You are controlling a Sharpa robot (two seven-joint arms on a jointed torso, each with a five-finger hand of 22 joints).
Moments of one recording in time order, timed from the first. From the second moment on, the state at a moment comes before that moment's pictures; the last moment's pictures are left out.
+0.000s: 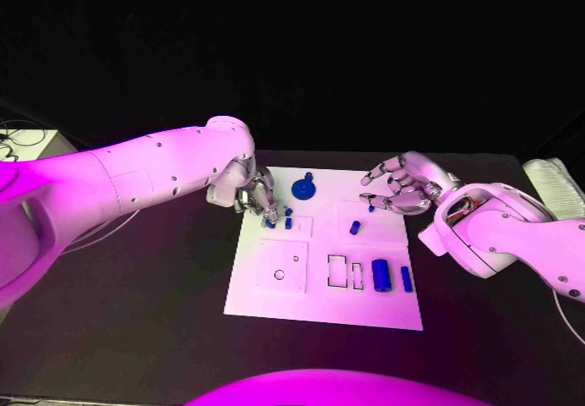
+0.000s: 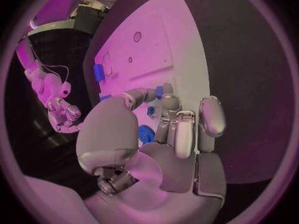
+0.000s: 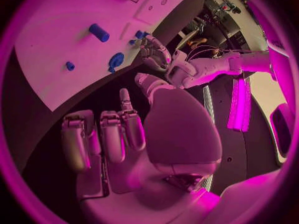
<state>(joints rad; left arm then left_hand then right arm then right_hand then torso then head) 1.40 -0.49 -0.16 1.05 -0.93 0.62 -0.54 1.09 -0.20 0.67 0.12 0.65 1.00 0.06 0.49 0.68 1.25 0.00 1.11 0.78 1.47 -0.06 1.57 1.31 0.10 1.27 0.05 1.40 1.21 1.30 -0.91 -0.16 1.71 -1.04 -0.53 -0.13 1.33 -0.24 0.38 0.22 0.33 0.92 0.15 0.26 0.28 1.47 0.08 1.46 1.31 1.46 0.01 1.57 1.31 0.01 1.47 0.10 1.57 1.31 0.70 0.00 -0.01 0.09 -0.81</state>
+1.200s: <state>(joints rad) 1.40 -0.50 -0.17 1.07 -0.93 0.56 -0.55 1.00 -0.17 0.66 0.05 0.62 1.00 0.06 0.54 0.71 1.26 0.01 1.11 0.77 1.46 -0.06 1.57 1.31 0.10 1.27 0.05 1.37 1.18 1.30 -0.91 -0.16 1.70 -1.04 -0.53 -0.13 1.33 -0.24 0.39 0.22 0.33 0.92 0.16 0.26 0.28 1.47 0.08 1.46 1.31 1.46 0.01 1.57 1.31 0.01 1.47 0.10 1.57 1.31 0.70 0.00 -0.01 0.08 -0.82</state>
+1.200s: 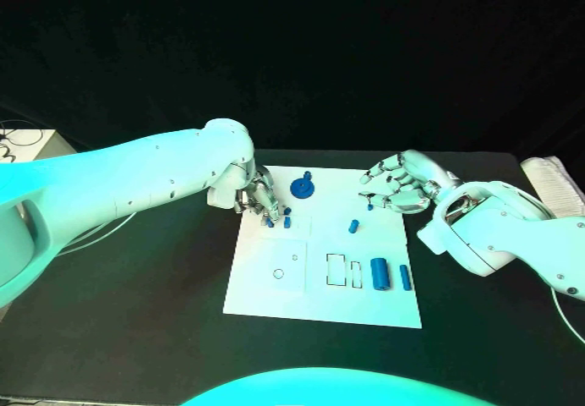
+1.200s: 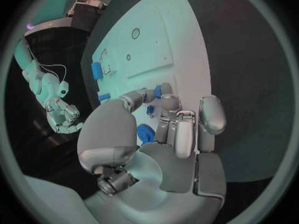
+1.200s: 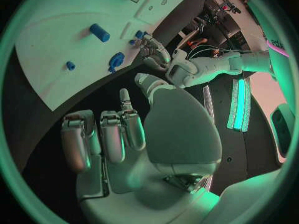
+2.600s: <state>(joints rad) 1.39 -0.60 -0.13 1.19 -0.96 0.36 -0.53 1.06 -0.21 0.39 0.28 0.38 0.99 0.06 0.53 0.67 1.25 -0.01 1.09 0.73 1.46 -0.07 1.56 1.31 0.10 1.27 0.05 1.34 1.17 1.30 -0.91 -0.16 1.70 -1.04 -0.54 -0.13 1.33 -0.24 0.39 0.22 0.33 0.91 0.15 0.26 0.28 1.47 0.08 1.46 1.31 1.46 0.01 1.57 1.31 0.01 1.47 0.10 1.57 1.31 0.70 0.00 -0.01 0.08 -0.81</state>
